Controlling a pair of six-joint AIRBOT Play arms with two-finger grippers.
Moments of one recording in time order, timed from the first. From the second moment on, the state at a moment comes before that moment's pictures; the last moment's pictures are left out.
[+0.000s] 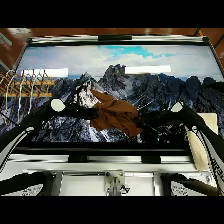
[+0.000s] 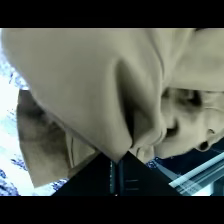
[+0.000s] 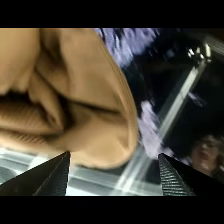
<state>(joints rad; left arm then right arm) -0.42 -1.33 0.94 0.87 -0.76 -1.45 0.05 -1.37 0.79 -0.94 1.09 1.56</state>
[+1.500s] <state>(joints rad) -0.19 -1.06 1.97 0.94 -1.23 -1.27 0.07 -0.80 1.71 -1.03 0.72 1.36</state>
